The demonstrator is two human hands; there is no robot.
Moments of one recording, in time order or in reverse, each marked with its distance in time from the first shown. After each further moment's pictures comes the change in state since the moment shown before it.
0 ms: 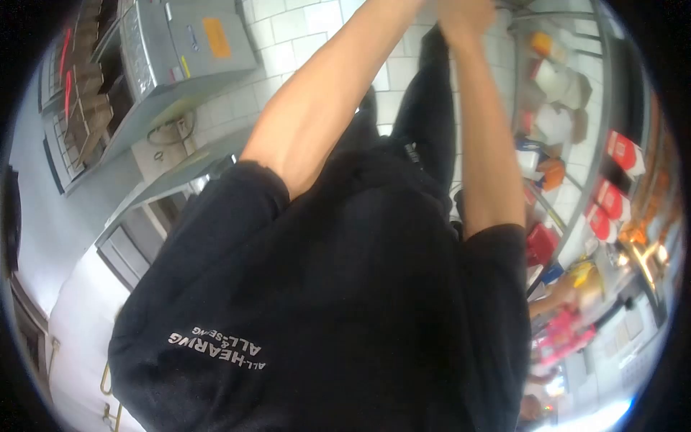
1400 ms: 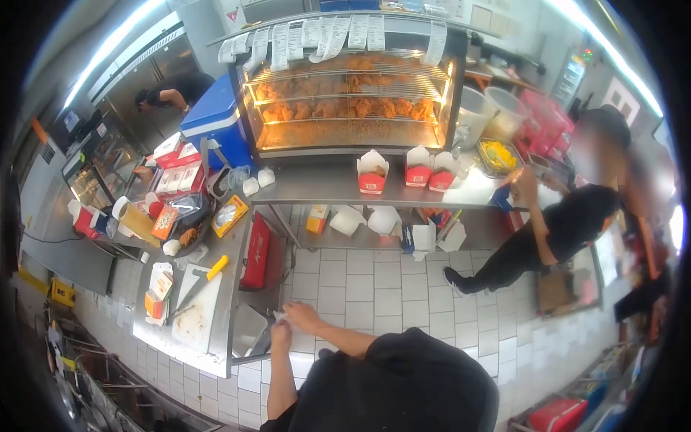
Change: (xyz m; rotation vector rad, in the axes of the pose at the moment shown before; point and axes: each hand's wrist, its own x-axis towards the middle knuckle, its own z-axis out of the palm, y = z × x) left_hand 0.173 -0.149 -0.024 1.837 -1.038 -0.338; right_hand 0.068 0.156 0.020 0.102 0.063 0.494
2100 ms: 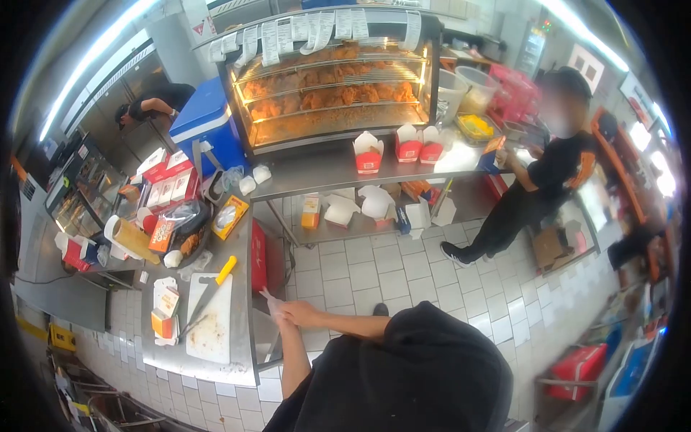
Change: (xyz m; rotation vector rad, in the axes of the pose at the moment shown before) left_hand 0.029 0.059 -0.049 -1.382 0.108 0.368; right_hand 0.022 -0.058 0.046 0.243 -0.098 -0.084
